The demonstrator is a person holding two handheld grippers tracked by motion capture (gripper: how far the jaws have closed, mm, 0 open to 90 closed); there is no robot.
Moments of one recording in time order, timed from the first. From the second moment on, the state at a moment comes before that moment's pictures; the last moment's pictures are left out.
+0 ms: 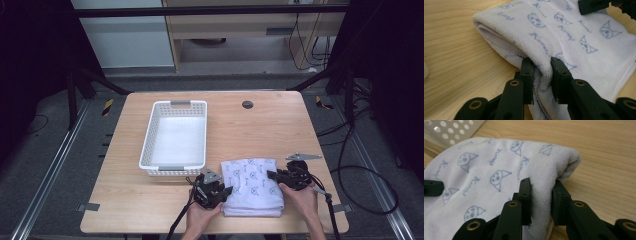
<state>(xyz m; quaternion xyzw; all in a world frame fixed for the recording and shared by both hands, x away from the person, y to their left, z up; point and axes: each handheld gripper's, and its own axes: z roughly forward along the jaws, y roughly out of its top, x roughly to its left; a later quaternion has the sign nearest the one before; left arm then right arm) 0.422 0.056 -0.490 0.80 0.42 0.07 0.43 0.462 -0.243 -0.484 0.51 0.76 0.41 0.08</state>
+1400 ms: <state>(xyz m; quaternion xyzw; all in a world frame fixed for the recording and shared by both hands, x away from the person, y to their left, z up) 0.408 0.071 -0.434 0.79 0.38 0.11 0.46 0.442 -0.235 -0.428 0.45 0.74 0.48 0.13</state>
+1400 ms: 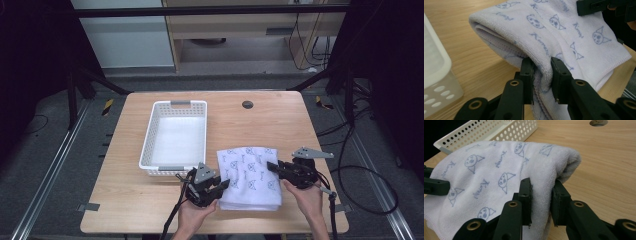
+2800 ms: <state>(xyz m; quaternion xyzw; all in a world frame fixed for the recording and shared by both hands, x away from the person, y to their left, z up) 0.409 0.123 -0.385 0.76 0.38 0.16 0.49 0.454 -0.184 -0.371 0.41 0.74 0.51 0.17</state>
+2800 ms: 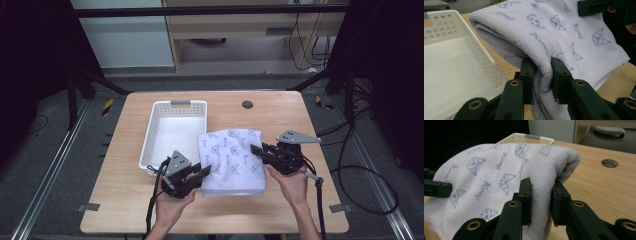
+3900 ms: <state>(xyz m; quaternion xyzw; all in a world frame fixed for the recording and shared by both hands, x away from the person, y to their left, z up) 0.423 0.181 -0.363 0.73 0.41 0.18 0.51 0.483 -0.120 -0.341 0.38 0.74 0.53 0.19</state>
